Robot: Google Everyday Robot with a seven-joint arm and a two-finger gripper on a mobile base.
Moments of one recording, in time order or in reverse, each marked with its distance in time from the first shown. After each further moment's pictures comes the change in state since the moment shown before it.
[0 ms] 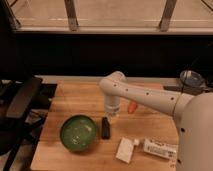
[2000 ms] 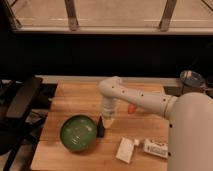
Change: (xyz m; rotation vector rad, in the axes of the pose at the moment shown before) arm -0.023 -0.012 0.041 -0.070 -0.119 0.041
